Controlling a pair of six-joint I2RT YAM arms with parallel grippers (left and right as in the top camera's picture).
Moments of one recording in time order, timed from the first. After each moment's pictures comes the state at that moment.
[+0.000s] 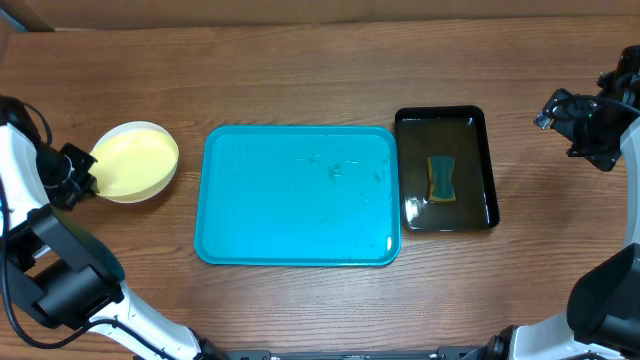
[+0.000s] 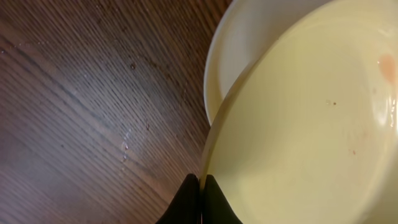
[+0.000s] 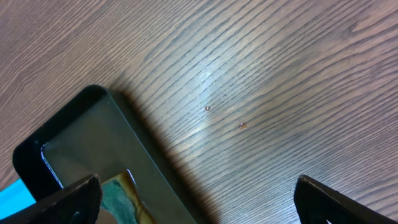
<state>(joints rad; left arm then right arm) 0.64 2.02 1.72 -1.26 0.04 -0.43 -0.34 1.72 1.55 -1.05 -0.10 0.30</state>
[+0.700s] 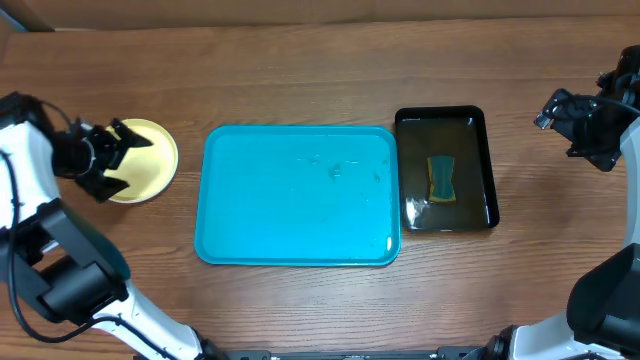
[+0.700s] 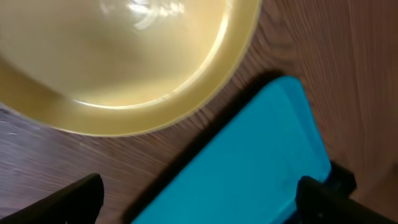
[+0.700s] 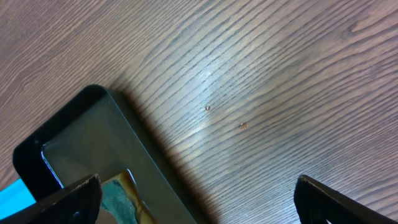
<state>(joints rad) 0.57 2.02 1.70 -1.24 0.51 -0.25 -0.34 1.72 1.55 -1.04 -0.10 0.30</state>
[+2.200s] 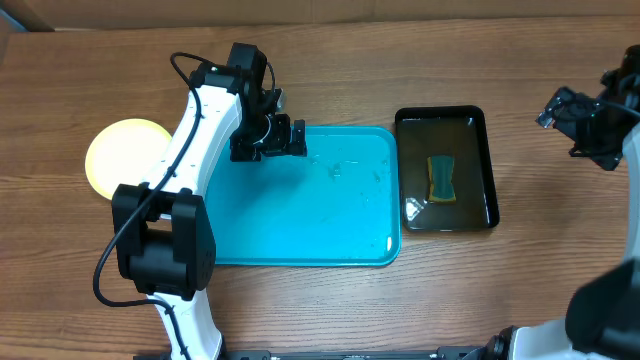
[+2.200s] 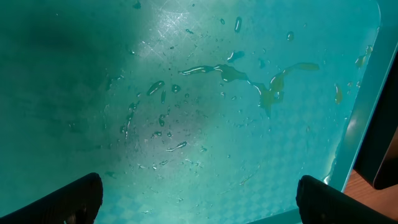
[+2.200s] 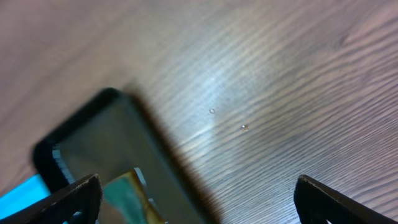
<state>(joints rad) -0.19 2.02 1.70 -1.17 0.28 -0.18 -0.33 1.65 1.55 -1.05 -0.10 0.30</state>
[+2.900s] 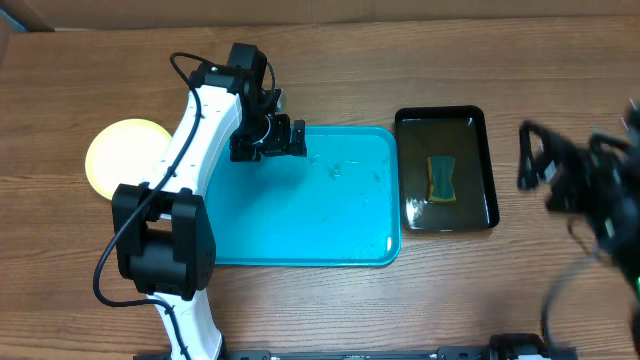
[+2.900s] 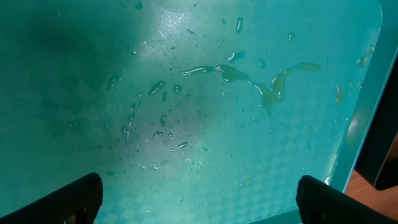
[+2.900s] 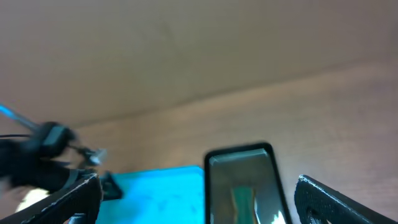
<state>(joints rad) -0.19 2.02 1.70 -1.17 0.28 -0.18 0.05 0.85 1.55 -1.05 -0.10 0.30</state>
